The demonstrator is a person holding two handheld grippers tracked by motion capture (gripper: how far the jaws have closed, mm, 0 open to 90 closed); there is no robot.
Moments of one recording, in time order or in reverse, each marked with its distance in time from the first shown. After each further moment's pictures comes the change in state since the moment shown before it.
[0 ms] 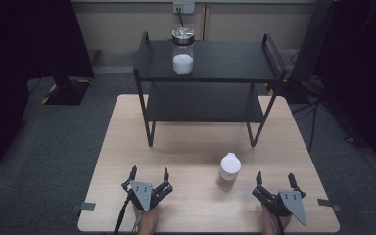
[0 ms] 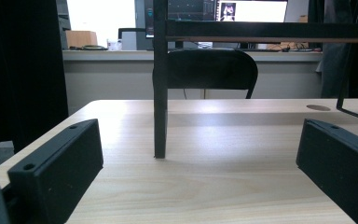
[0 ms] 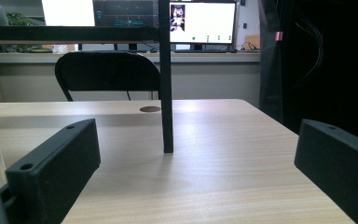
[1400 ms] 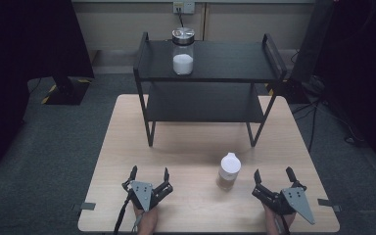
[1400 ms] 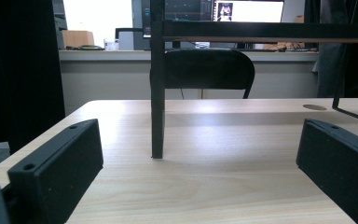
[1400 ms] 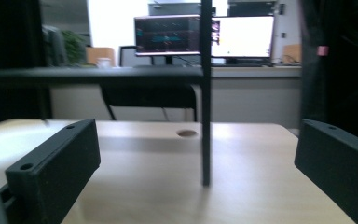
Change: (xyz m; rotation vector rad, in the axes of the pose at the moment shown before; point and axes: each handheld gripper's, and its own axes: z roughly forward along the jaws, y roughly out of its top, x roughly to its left) left arm 0.002 0.000 0.000 0.001 -0.012 -0.001; right arm -0.020 0.038 -0.002 -0.047 0.179 0.027
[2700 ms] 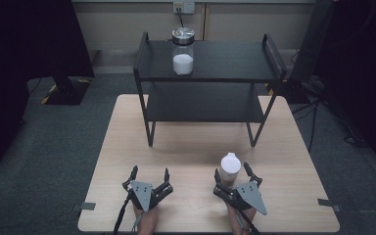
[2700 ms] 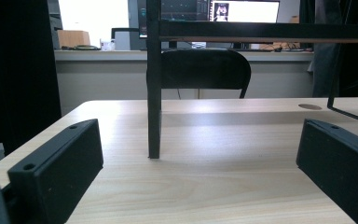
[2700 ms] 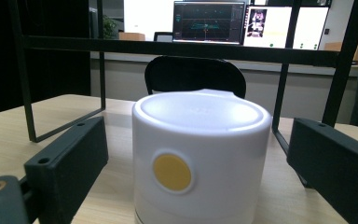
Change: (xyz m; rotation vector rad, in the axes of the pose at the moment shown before) left arm 0.003 0.000 0.000 0.000 -0.017 0.000; right arm 0.079 -0.024 0.028 0.045 0.114 -0.063
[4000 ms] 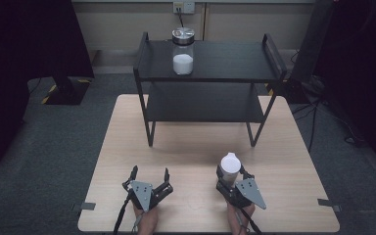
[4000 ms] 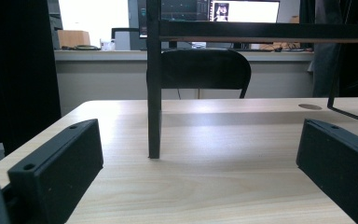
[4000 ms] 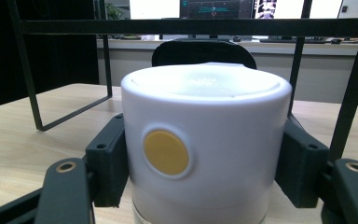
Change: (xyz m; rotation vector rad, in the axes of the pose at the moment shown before) left arm 0.000 0.000 0.000 0.000 0.000 0.000; right arm -0.009 0.001 0.009 0.061 0.039 0.042
